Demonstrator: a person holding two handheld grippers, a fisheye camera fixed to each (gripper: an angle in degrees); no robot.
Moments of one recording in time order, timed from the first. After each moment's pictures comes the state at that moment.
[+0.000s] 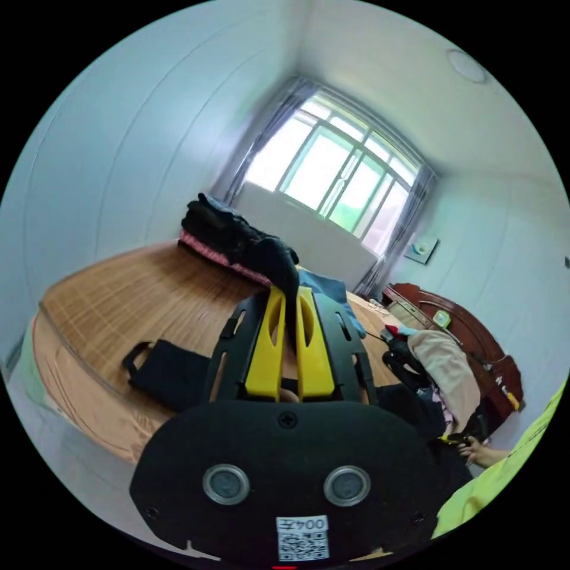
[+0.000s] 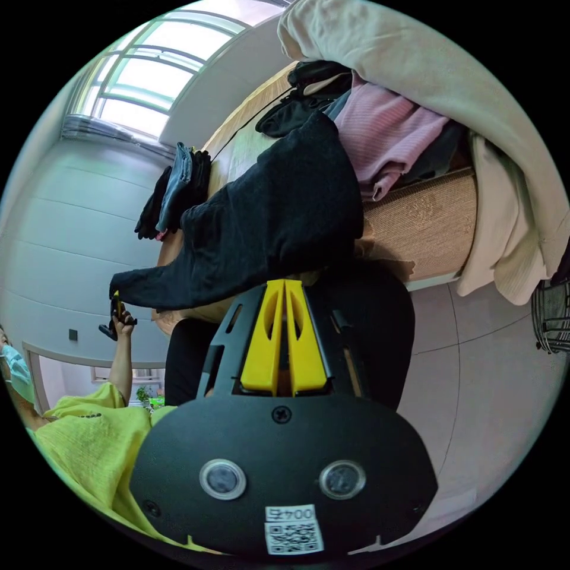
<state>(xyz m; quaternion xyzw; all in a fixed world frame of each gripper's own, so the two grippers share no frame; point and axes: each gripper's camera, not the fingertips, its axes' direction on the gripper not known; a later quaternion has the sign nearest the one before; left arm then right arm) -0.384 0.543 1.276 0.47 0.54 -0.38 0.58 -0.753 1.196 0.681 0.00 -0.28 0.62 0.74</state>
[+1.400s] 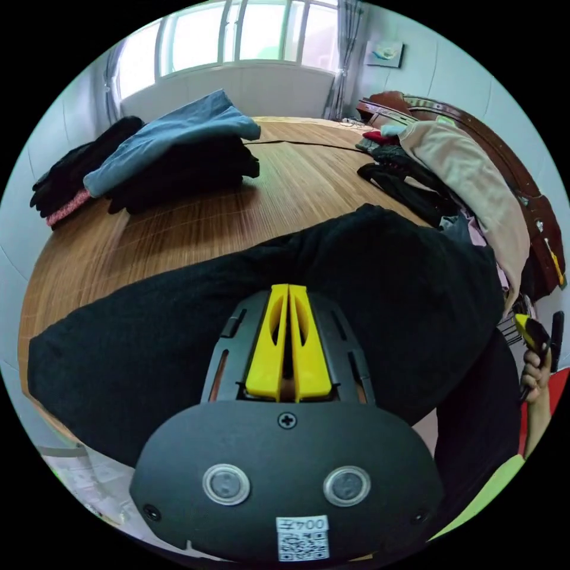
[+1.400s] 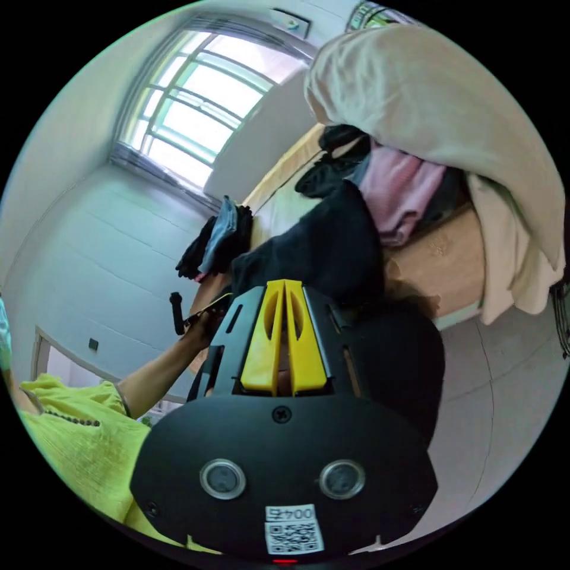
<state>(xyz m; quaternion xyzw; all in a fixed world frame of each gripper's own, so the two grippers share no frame) 0.027 0.187 0.759 0.33 0.50 -0.05 0.80 -0.790 1.202 0.695 0.16 -0.23 0.64 0.71</state>
